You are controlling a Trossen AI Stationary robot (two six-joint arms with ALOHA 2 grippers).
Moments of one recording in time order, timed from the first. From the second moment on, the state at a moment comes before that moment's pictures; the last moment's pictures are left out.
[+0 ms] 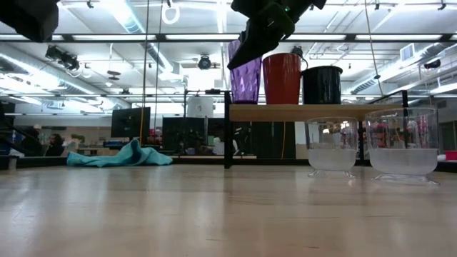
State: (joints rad) left arm -0.68 1.31 0.89 -0.88 0.09 -1.34; right arm -0.09 1.65 1.38 -0.52 -0.03 -0.36
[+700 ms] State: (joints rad) left arm -0.54 1.48 0.89 -0.76 0.04 -1.14; right arm -0.08 1.65 1.38 -0.52 -0.05 -0.36
